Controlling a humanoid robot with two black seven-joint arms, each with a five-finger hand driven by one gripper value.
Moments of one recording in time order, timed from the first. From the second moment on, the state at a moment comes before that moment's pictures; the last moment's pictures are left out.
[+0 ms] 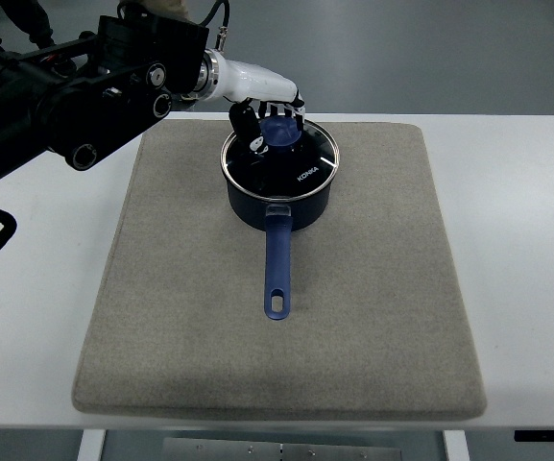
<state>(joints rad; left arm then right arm) -1.35 0.24 -0.36 -0.82 1.69 -0.51 -0.15 0.02 0.00 -0.05 0.19 -0.01 -0.01 0.07</state>
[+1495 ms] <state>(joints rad) -1.30 0.61 -0.36 -0.89 1.64 -0.50 -0.23 0.02 0.00 -0.05 0.20 -0.01 -0.01 0.07</state>
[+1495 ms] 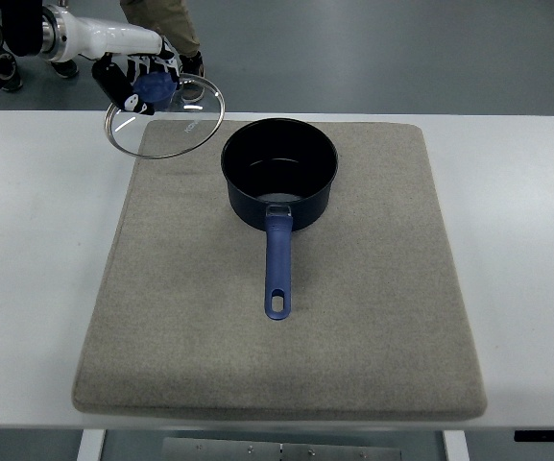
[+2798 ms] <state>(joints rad) -1.12 0.58 -0.30 -0.87 1.66 -0.35 -0.25 0.02 0.00 -0.05 0.20 -0.01 -0.01 0.07</state>
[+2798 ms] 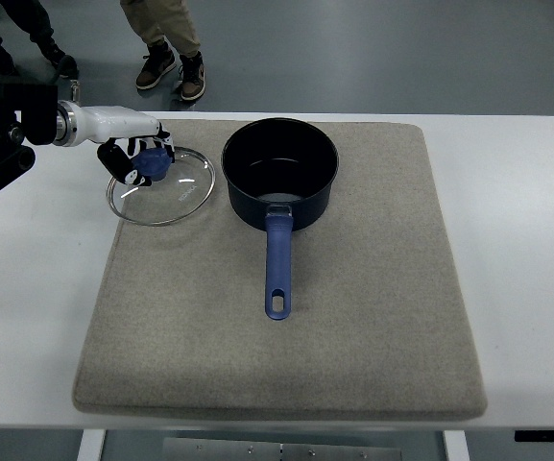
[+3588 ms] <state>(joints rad) -1.12 0.58 -0.31 -0.77 1.08 -0.25 -0.25 0.02 0.00 -0.05 0.20 -0.01 -0.01 0.07</state>
